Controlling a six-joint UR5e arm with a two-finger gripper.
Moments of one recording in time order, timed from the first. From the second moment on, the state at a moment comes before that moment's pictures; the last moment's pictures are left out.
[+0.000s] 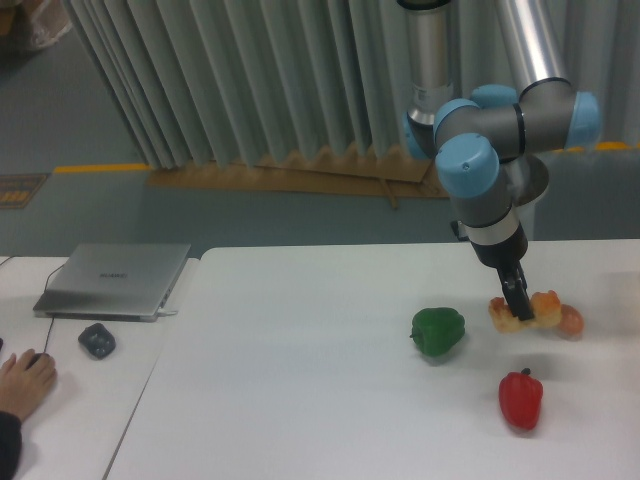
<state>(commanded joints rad) 2.30 -1.74 -1.76 -1.21 1.87 1.64</state>
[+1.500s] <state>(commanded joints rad) 2.67 -1.73 -1.55 -1.40 1.55 1.69</state>
